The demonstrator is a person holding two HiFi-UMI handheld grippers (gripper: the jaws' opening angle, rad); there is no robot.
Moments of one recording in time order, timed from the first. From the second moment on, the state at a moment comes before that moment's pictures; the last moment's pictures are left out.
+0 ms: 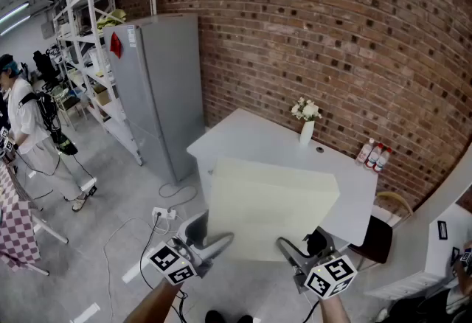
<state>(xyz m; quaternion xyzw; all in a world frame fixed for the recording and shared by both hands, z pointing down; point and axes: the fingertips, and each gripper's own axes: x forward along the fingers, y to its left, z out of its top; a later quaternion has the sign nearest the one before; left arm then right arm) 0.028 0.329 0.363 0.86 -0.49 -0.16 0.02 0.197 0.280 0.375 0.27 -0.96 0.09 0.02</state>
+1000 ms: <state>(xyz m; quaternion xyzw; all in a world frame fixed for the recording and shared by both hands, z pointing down) 0.047 0.325 0.370 0.86 -0.49 -0.15 0.03 0.214 0.274 0.380 0.26 -0.96 0.10 0.02</state>
